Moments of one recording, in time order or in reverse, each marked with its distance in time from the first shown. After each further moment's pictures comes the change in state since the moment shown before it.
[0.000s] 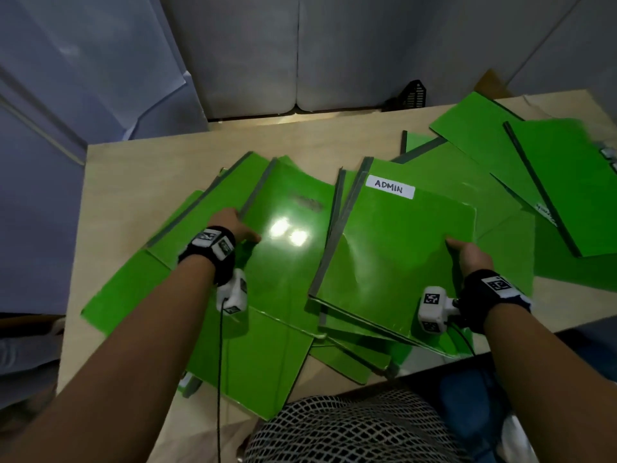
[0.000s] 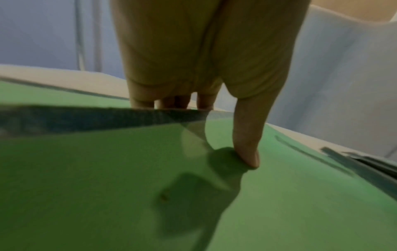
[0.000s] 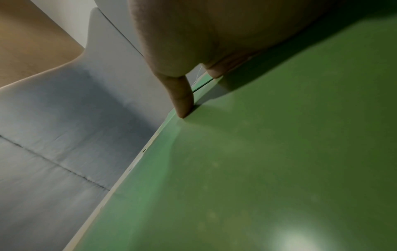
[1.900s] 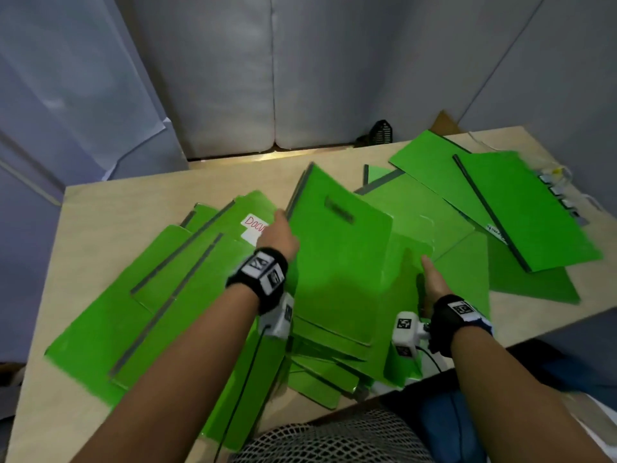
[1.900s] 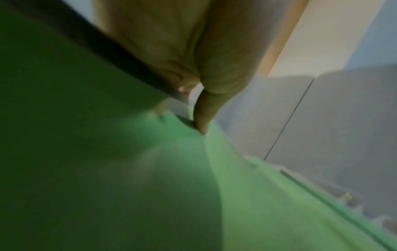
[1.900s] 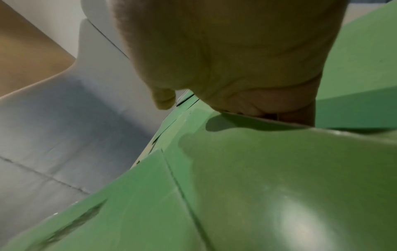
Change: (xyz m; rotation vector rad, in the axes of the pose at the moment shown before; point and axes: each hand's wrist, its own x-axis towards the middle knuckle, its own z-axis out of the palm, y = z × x) left_hand -0.071 0.126 0.033 -0.149 0.094 0.275; right_hand -0.031 -0.002 -0.020 -0.049 -0.298 0.073
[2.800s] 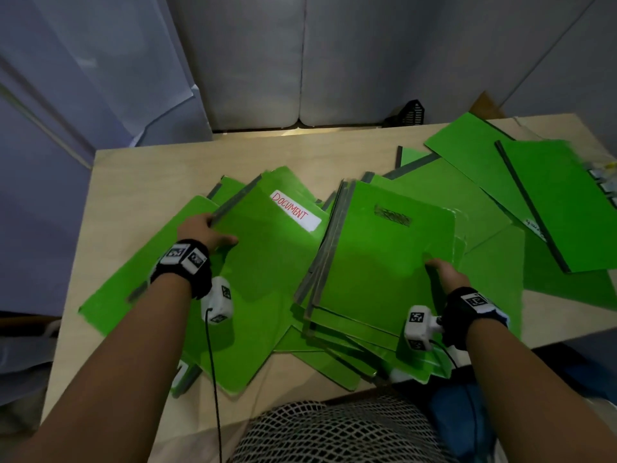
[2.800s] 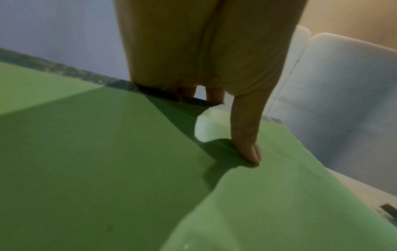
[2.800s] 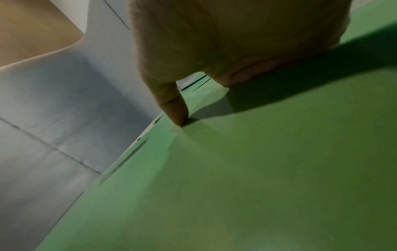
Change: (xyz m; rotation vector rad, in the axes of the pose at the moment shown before) left_hand 0.018 -0.160 -0.067 -0.014 0.063 -0.333; right_hand -0.005 0.004 0.021 -0.168 0.180 0.019
